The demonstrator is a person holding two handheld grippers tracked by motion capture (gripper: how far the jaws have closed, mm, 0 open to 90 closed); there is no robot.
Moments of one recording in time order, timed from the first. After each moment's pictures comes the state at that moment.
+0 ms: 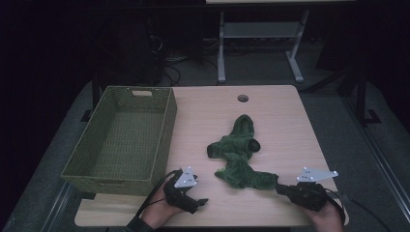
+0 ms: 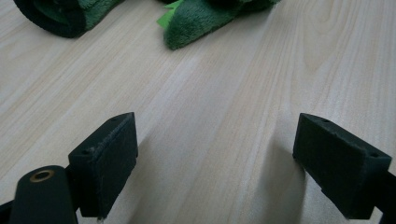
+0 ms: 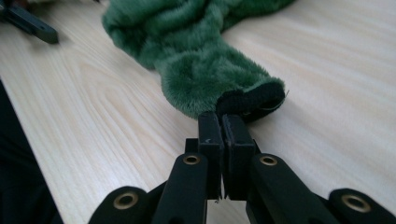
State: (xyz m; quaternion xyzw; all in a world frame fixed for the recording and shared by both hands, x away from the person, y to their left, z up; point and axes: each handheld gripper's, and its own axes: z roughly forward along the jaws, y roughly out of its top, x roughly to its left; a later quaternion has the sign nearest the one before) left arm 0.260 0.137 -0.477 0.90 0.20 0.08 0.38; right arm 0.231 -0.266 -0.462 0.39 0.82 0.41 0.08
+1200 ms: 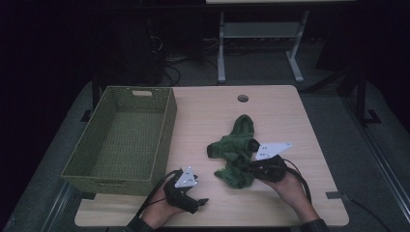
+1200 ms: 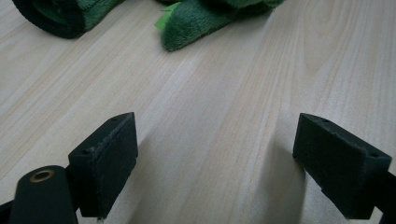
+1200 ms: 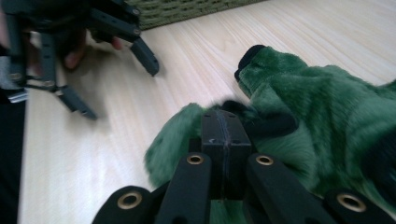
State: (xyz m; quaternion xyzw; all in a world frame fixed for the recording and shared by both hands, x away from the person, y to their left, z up) left arm 0.261 0.136 -0.477 0.90 0.20 0.08 0.38; right arm 0.297 -0.168 -0.422 0.22 0.86 0.44 0.08
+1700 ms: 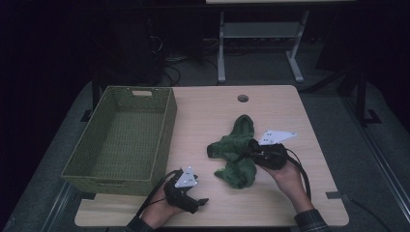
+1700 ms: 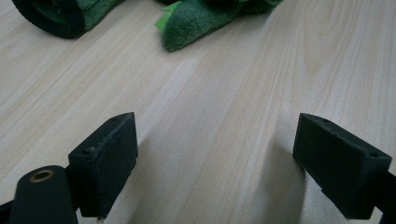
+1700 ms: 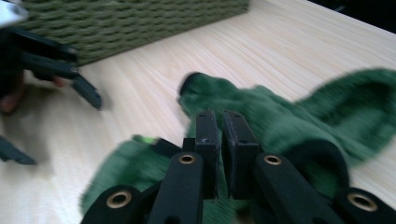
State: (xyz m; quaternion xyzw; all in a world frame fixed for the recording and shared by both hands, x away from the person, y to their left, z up) left arm 0.261 0.136 -0.477 0.90 0.20 0.08 0.38; right arm 0.321 -0.178 -0.411 0.29 0.83 0.46 0.13
